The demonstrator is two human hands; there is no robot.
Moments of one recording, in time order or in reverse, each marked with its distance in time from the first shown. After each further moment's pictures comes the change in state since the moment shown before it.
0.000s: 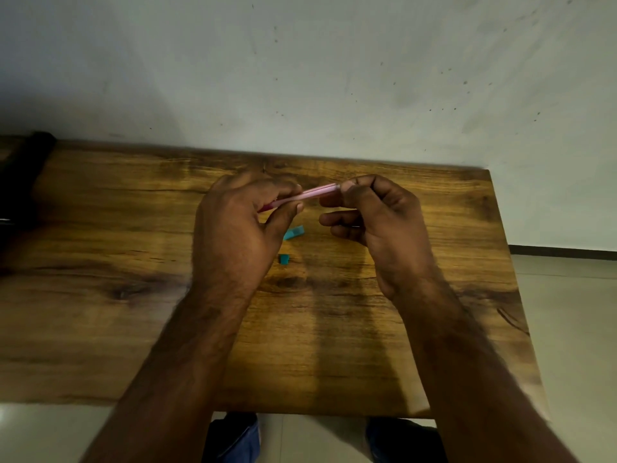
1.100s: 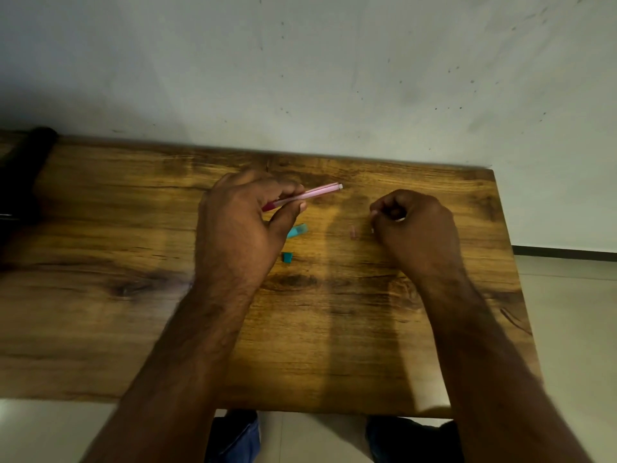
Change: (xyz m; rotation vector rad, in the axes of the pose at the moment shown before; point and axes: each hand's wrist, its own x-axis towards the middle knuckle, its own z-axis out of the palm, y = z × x) left_hand 0.001 -0.001 0.000 -0.013 0.004 0.000; right_hand 0.018 0.016 -0.043 -0.885 0.191 -0.081
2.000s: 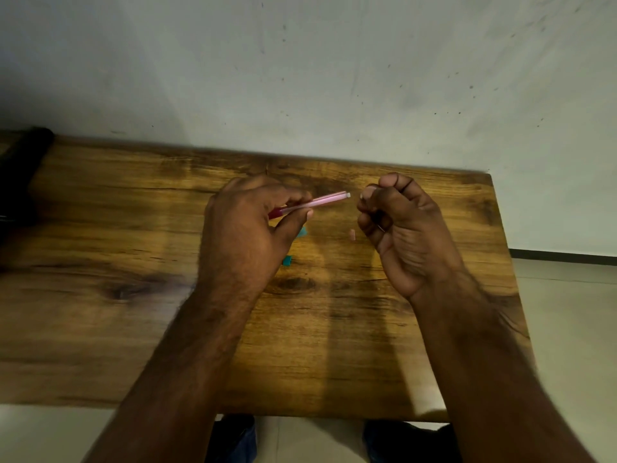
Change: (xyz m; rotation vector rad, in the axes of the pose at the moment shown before) left_hand 0.000 -0.003 0.005 -0.024 -0.021 0.022; right_hand -0.010 -0.026 0.003 1.257 -0.205 0.231
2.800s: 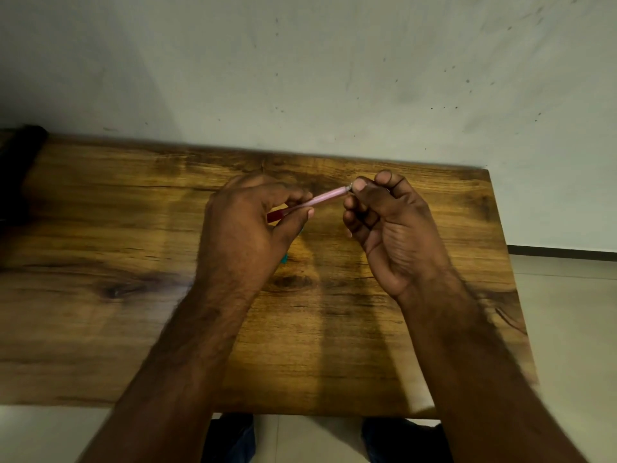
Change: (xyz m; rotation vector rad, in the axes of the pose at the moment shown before) left_hand 0.000 0.003 0.003 -0.037 -0.001 -0.001; right_hand 0.002 0.008 0.005 0.121 -0.070 0.015
